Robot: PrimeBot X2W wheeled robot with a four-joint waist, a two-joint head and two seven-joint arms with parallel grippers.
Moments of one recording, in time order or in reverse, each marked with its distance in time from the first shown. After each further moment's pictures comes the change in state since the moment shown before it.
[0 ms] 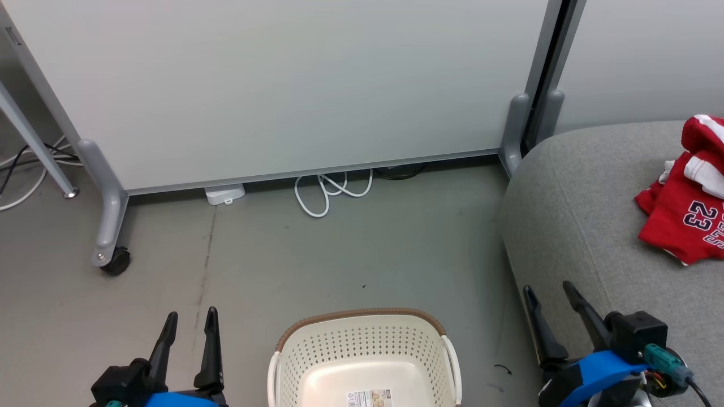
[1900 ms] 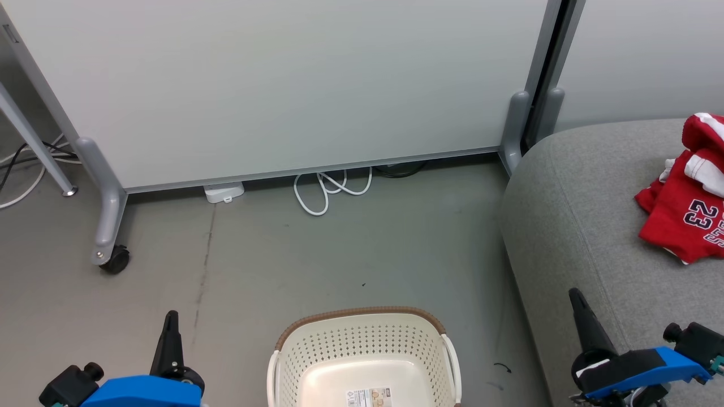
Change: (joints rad) left arm -0.028 -0.043 0.091 -0.002 -0.613 0.000 0.189; right arm -0.007 0.002 -0.064 0.054 0.706 0.000 0.096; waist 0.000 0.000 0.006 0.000
